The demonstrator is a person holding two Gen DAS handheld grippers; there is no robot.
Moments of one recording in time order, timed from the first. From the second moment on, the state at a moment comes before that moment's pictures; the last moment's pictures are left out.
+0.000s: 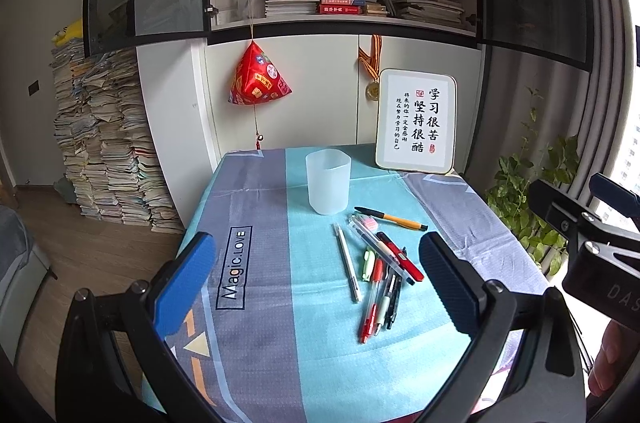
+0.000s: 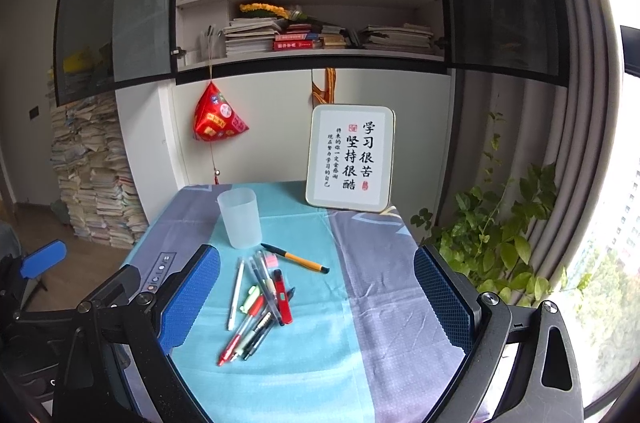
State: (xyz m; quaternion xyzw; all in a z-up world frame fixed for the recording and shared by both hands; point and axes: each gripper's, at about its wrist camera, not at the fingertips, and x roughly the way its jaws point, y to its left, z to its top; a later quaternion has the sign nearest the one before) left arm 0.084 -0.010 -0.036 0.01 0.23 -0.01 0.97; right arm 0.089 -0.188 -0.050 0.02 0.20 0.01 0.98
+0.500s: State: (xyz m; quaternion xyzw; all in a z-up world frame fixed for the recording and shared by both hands) left arm 0.111 -0.006 -0.047 0.01 0.26 -0.02 0.97; right arm 0.119 -0.188 -0.055 0.02 0.23 0.02 0.97
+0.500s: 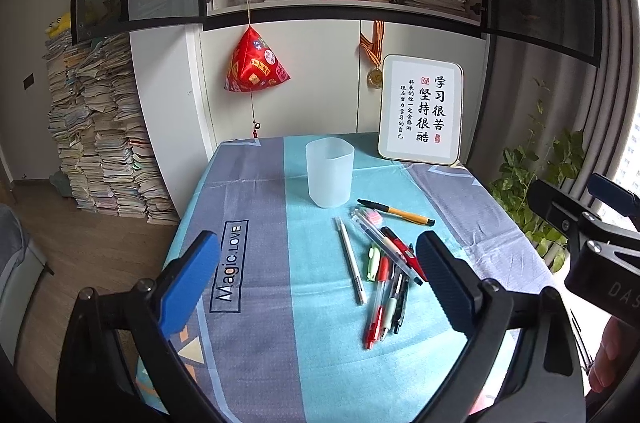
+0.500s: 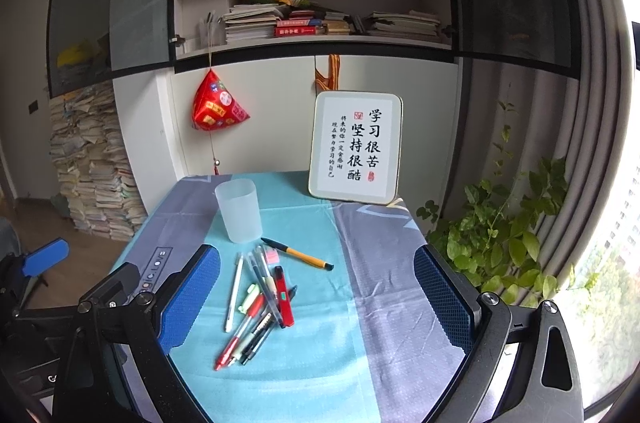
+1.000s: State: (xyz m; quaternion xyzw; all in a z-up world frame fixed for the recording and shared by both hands) left arm 0.176 -0.007 -0.102 -0.01 0.37 -0.10 0.93; right arm 0.192 -0.184 -0.111 -0.01 0.33 0.11 0.94
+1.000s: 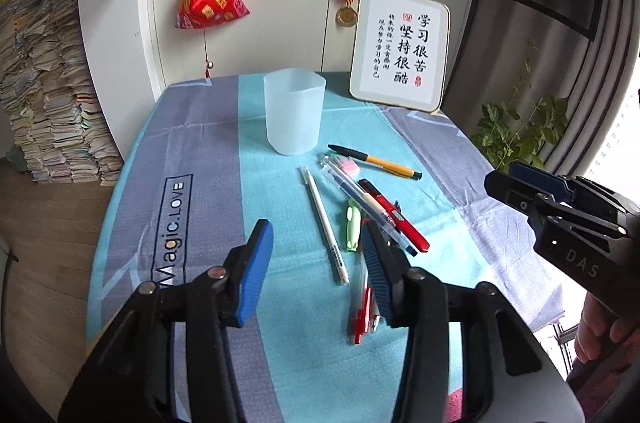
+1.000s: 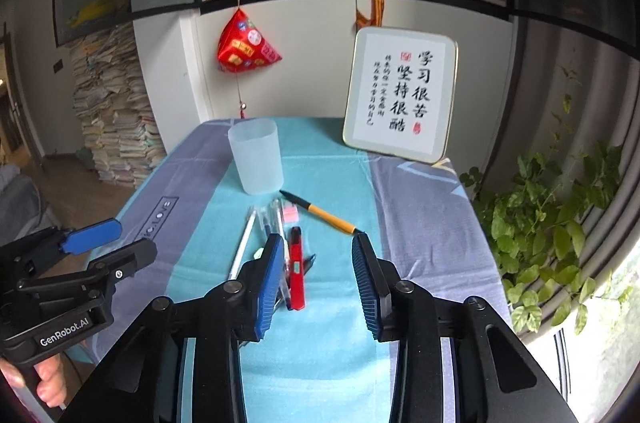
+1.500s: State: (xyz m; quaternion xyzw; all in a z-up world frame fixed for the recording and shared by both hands) left arm 0.268 -0.021 -0.149 -0.02 0.46 -0.10 0.88; right arm 0.324 -0.151 -0.176 -0.21 0.44 0.18 0.86
